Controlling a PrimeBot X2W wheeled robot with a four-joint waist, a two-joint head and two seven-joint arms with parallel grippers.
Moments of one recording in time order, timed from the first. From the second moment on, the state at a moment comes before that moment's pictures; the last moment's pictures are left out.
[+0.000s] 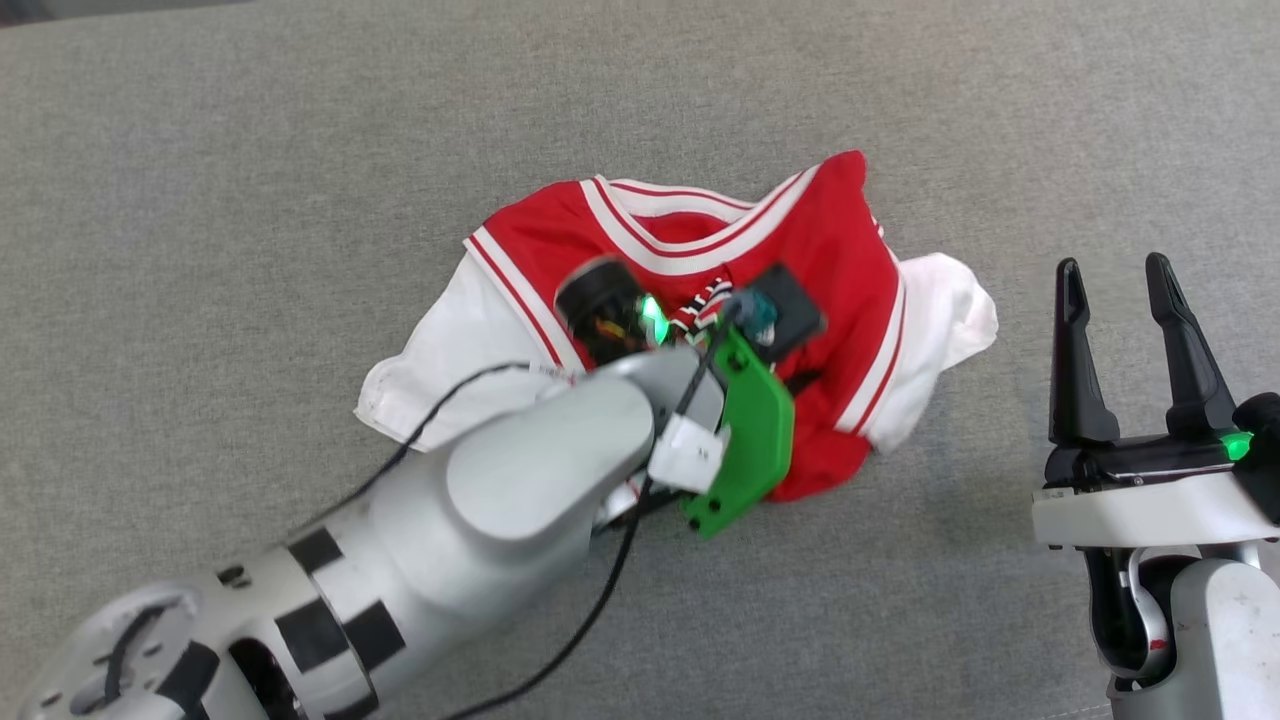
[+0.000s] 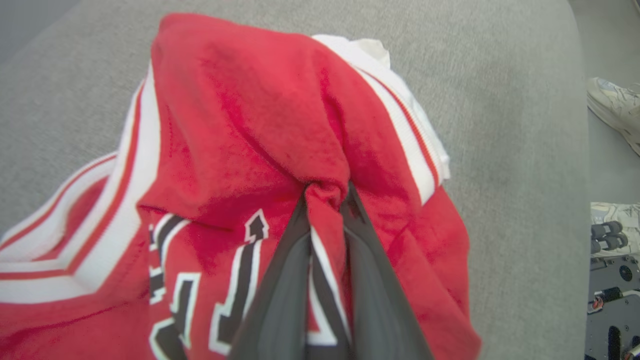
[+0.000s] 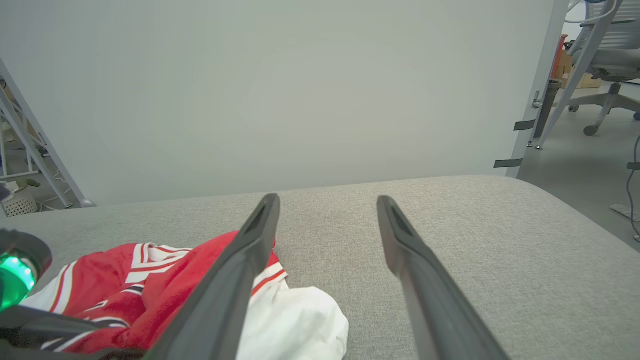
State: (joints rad) left arm -1.05 0.22 -1.28 0.45 -0.83 -0.13 0.21; right arm -0.16 -0.05 -0.03 -0.10 0.21 0.13 -0.26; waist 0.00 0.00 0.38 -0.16
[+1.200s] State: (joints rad) left arm -0.58 0.31 -0.69 0.26 -0.47 0.28 -0.26; right arm -0.03 -0.05 -0.04 -0.06 0.17 0.13 -0.26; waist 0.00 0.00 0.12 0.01
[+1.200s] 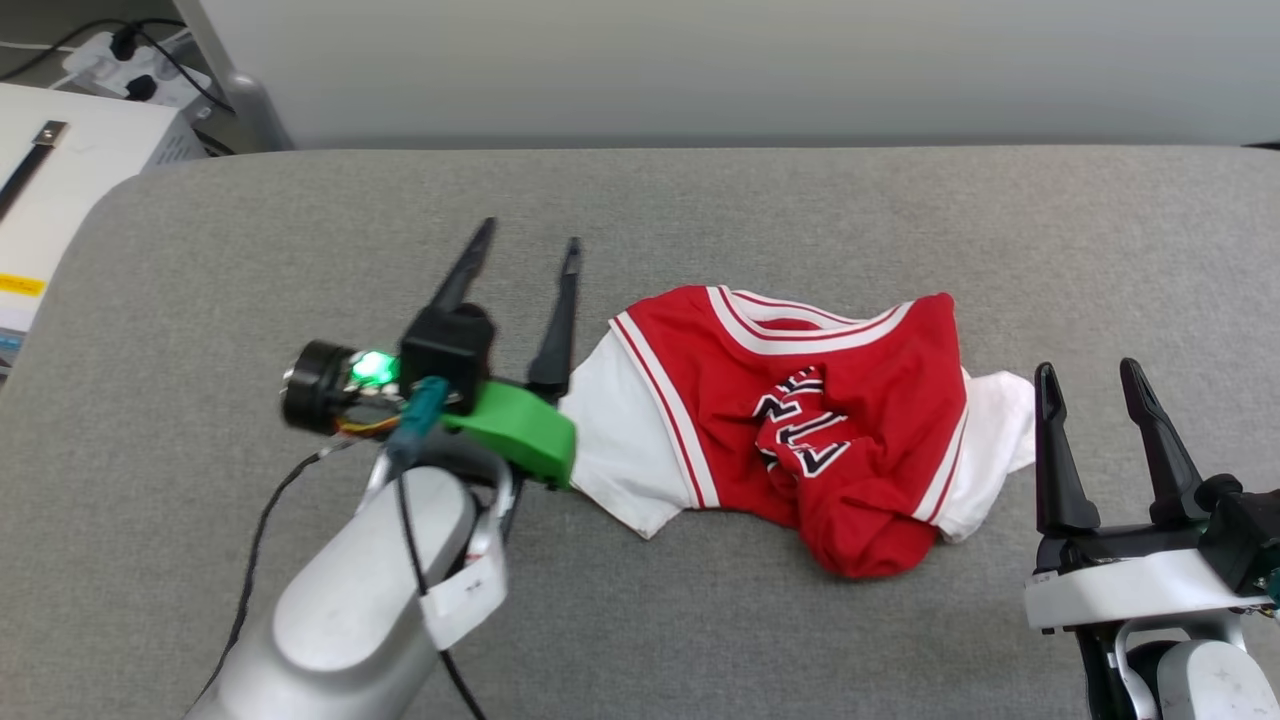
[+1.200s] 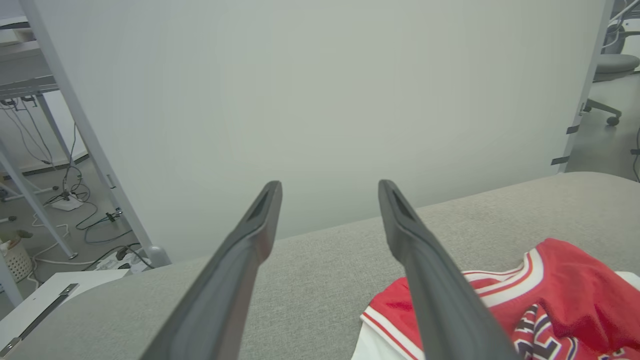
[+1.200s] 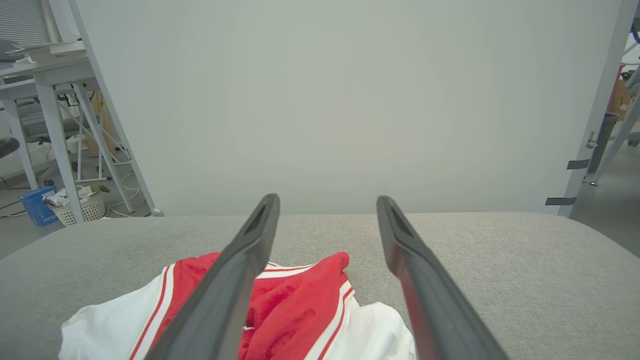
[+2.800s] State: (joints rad) left arm -0.11 0.09 -0.03 0.18 -0.08 -0.05 -0.26; right arm 0.02 -0.05 -0.05 -0.01 0.18 0.13 -0.26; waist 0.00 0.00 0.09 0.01
